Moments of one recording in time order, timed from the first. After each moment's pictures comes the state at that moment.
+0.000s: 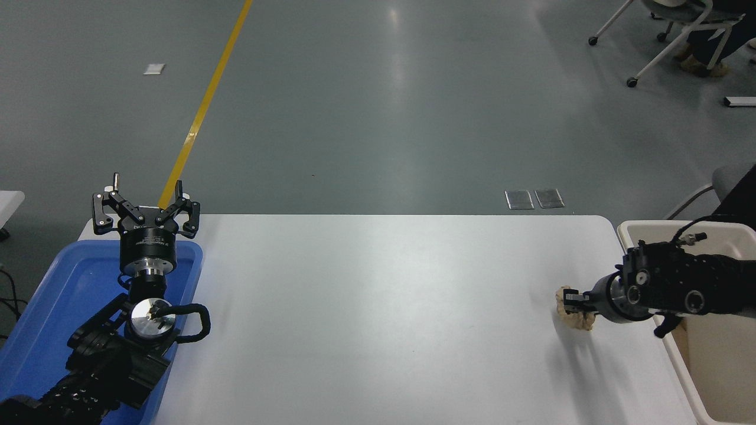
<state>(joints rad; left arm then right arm) -0.58 0.13 -1.09 -0.42 -0.12 -0.59 -0.59 1.31 -0.55 -0.81 1.07 -0.59 0.19 -0.20</state>
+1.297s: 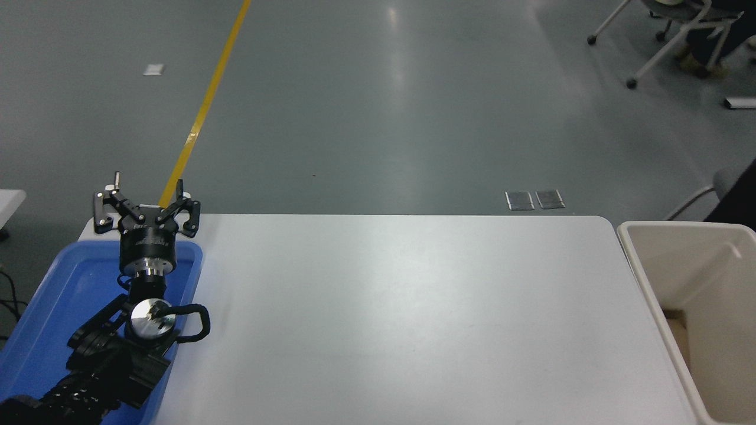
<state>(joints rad) -0.58 0.13 -1.09 -0.42 -0.12 -0.59 -0.59 2.17 -0.87 -1.43 1.04 -0.56 0.50 -0.17</state>
